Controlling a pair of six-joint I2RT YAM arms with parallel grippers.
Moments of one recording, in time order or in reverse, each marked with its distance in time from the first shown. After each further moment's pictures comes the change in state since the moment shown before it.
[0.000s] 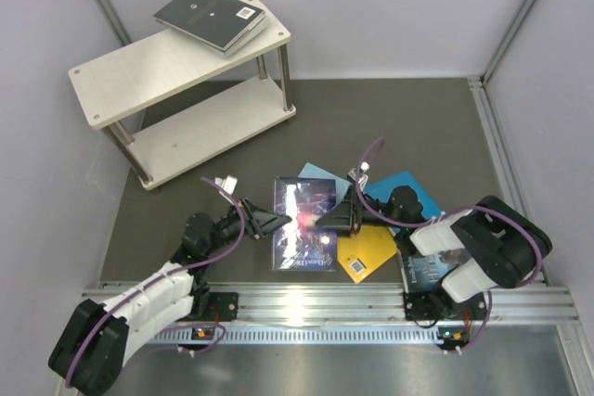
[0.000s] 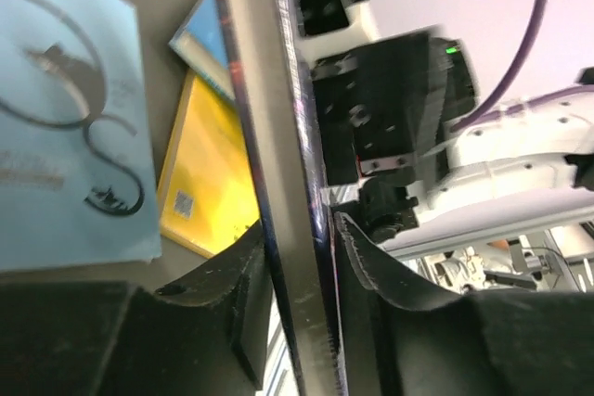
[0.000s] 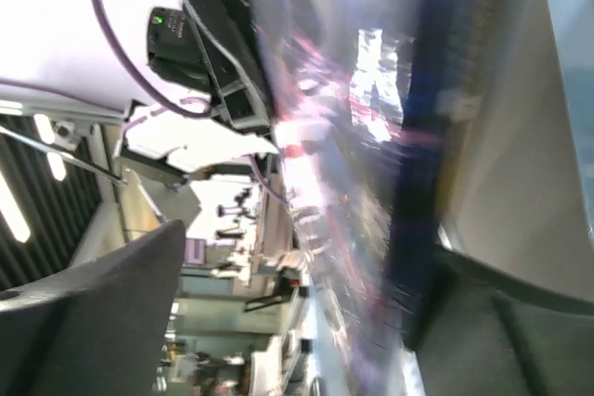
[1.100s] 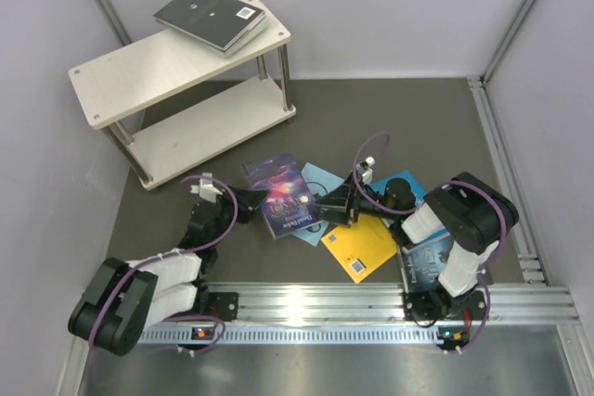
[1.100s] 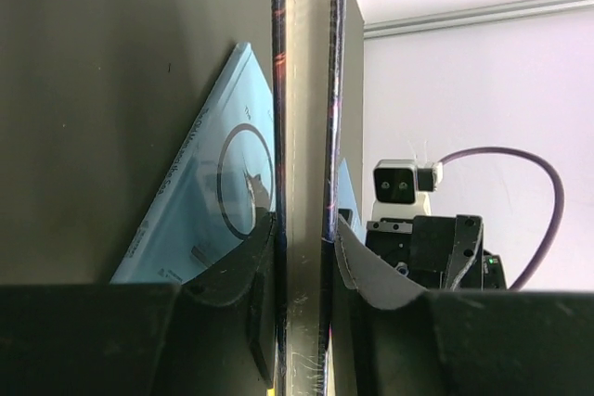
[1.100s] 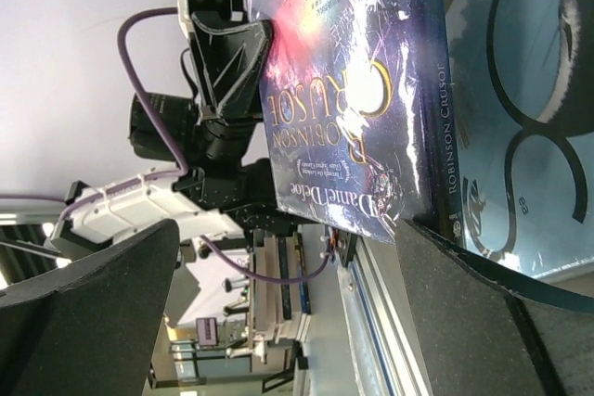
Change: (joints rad) left arm 0.127 0.312 0.017 0.090 -0.367 -0.169; right arm -0.093 0.264 0.079 0.074 0.084 0.018
